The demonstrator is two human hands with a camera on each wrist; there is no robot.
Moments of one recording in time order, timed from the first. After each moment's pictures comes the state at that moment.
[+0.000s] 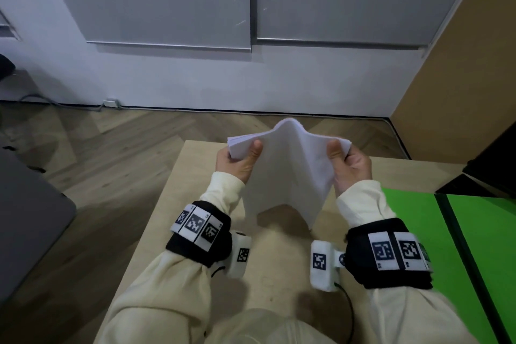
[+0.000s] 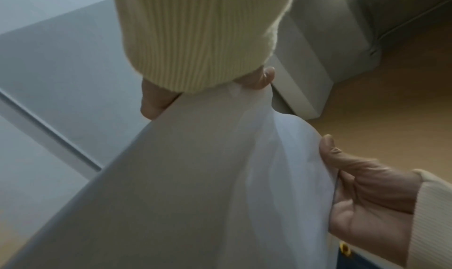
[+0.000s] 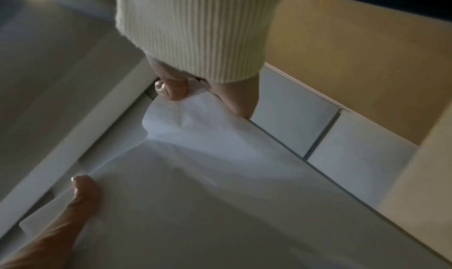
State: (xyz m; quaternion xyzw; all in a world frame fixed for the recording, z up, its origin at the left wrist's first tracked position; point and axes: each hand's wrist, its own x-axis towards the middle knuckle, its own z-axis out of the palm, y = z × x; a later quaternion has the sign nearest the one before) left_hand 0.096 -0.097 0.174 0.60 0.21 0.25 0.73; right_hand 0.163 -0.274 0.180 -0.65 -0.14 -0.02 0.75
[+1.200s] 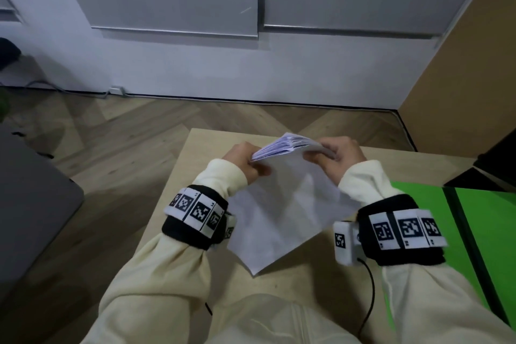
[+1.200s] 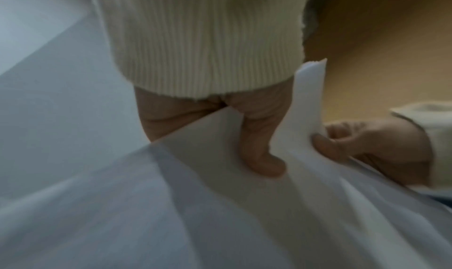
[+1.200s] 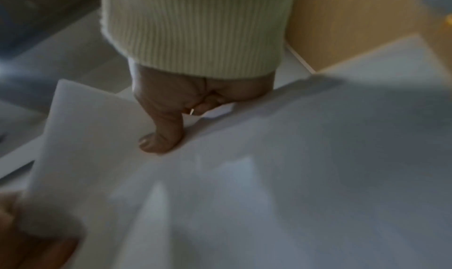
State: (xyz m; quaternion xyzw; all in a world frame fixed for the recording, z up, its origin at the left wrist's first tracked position) left_hand 0.085 -0.077 0.176 0.90 0.16 -0.01 0.41; right_hand 0.166 -0.270 0.195 -0.85 -0.28 0.07 0.44
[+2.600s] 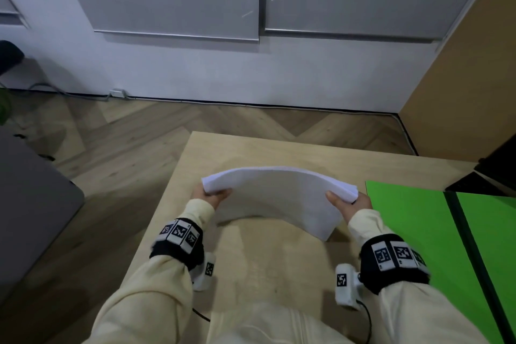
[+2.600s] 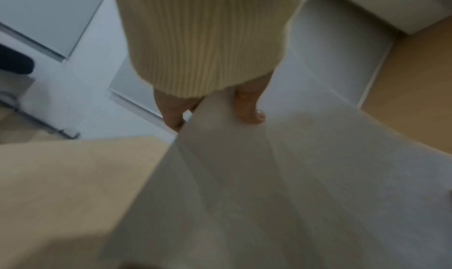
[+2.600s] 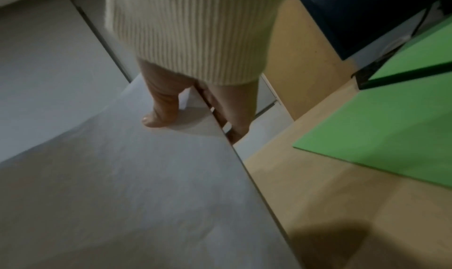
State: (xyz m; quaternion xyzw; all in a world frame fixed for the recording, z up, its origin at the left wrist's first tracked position) left_hand 0.047 -0.034 0.071 0.71 0.43 0.12 0.55; right_hand 0.170 -0.314 0.076 -0.82 0.06 0.11 0.56
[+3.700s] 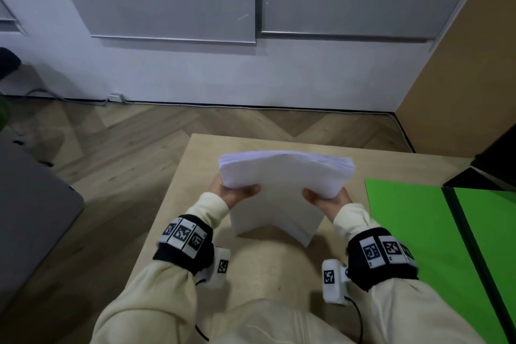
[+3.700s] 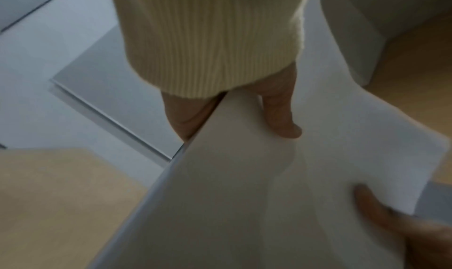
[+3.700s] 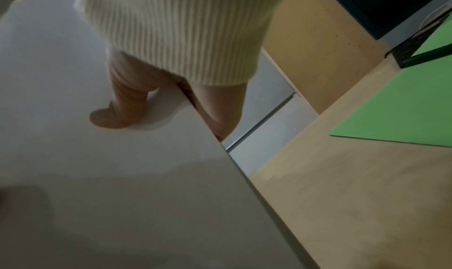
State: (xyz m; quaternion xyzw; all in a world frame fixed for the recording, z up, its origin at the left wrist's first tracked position) left_hand 0.053 -0.069 0.127 0.75 0.24 0.10 0.61; right_hand 0.143 -0.277 0.106 -0.77 -0.06 0.18 0.61
